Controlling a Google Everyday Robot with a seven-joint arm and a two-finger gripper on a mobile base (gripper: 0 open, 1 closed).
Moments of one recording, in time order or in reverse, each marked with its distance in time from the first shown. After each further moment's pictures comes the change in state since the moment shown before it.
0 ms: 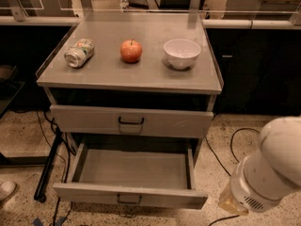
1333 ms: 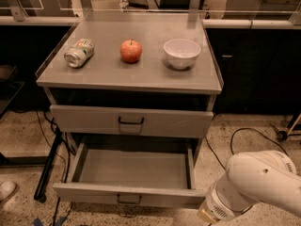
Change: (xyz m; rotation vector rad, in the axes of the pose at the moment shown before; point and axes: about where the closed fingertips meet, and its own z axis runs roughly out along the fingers) arm -0.005 0.001 0.131 -0.077 -0.031 0.129
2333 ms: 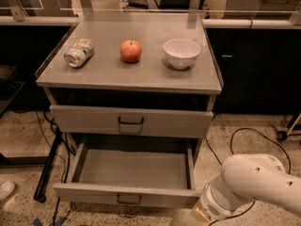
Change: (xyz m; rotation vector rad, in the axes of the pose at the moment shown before) arm -0.012 -0.004 0.030 -0.043 -0.048 0.043
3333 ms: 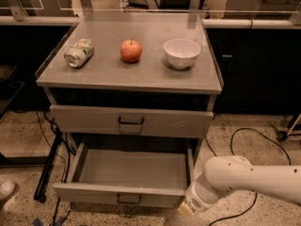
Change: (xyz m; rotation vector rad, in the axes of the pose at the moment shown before) arm -0.022 -0.030 0.090 -0.066 -0.015 0.064
